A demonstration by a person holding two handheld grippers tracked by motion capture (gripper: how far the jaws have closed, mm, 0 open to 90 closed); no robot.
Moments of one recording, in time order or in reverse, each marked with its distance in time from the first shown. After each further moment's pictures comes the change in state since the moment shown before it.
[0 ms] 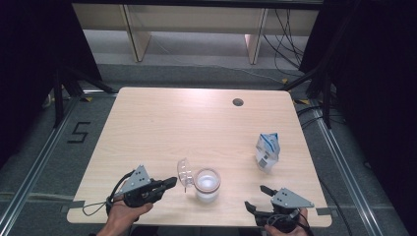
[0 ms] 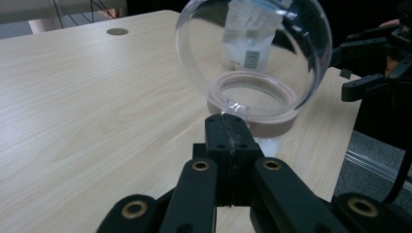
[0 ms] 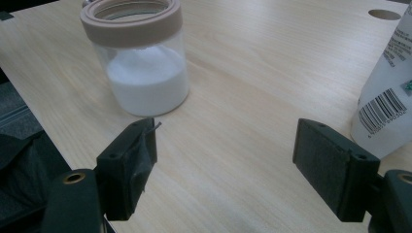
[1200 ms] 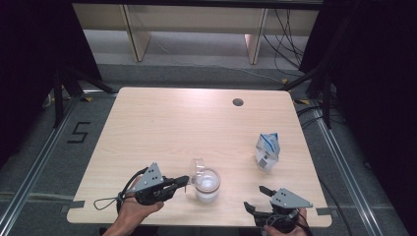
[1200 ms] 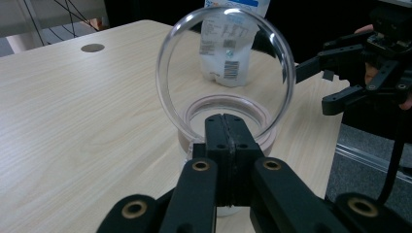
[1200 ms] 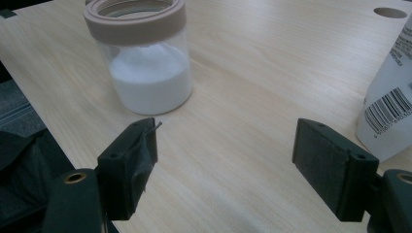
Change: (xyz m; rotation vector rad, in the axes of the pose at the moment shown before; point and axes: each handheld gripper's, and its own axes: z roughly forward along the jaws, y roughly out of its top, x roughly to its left) left arm -0.014 0.016 0.018 0.004 -0.055 0.067; right arm 0.001 0.000 0.001 0.003 -0.007 -0.012
